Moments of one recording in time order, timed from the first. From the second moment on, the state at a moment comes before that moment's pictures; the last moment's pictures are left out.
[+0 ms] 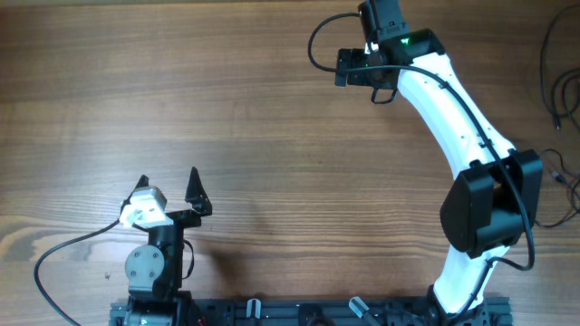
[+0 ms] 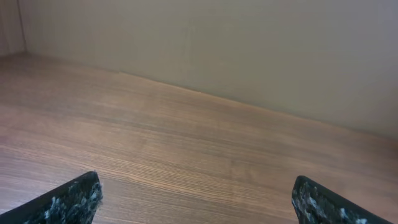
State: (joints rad) left arm -0.07 0.01 0.01 -0.06 -0.14 -0.22; right arm 0.30 1.99 1.76 -0.88 0.10 0.34
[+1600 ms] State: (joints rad) left arm -0.07 0.01 0.01 -0.06 -0.14 -0.02; right arm 0.30 1.99 1.76 -0.88 0.10 0.34
